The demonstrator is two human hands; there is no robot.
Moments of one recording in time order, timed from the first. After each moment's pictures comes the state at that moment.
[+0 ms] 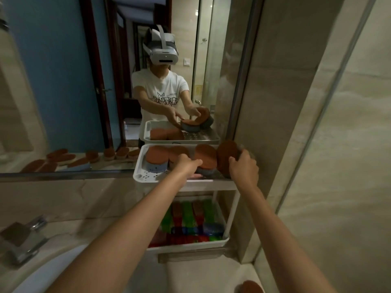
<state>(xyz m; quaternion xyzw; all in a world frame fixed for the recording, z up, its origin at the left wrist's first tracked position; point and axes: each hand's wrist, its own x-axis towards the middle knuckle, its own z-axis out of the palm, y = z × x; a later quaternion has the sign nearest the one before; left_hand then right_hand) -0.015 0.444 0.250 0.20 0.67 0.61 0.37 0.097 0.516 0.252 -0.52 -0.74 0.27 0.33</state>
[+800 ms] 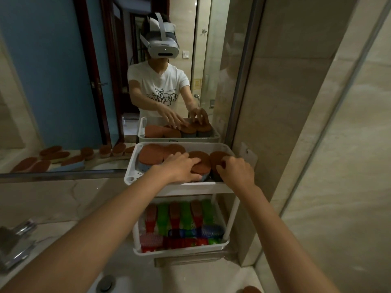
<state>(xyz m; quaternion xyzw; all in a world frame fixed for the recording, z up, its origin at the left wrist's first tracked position) -0.049 0.447 0.245 0.58 0.81 0.00 0.05 0.082 0.539 0.234 -0.42 -0.89 0.07 0.18</state>
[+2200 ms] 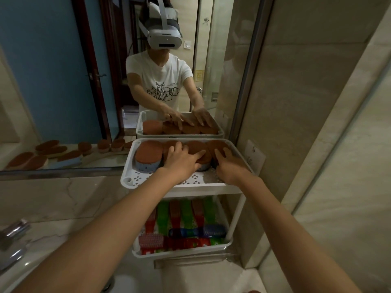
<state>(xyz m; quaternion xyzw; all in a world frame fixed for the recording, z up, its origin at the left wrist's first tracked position) -0.063 0.477 0.222 0.53 0.84 -0.02 -0.06 0.046 0.573 0.221 -0.36 -0.93 0.06 -0.02</state>
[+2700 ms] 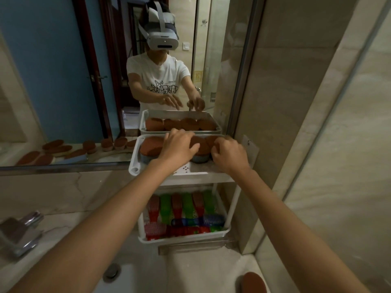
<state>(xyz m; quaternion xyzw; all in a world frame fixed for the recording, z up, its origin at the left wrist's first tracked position) -0.044 0.444 0.254 0.50 0.83 0.22 -0.09 0.068 0.536 0.242 -0.32 -0.91 0.07 0.27</state>
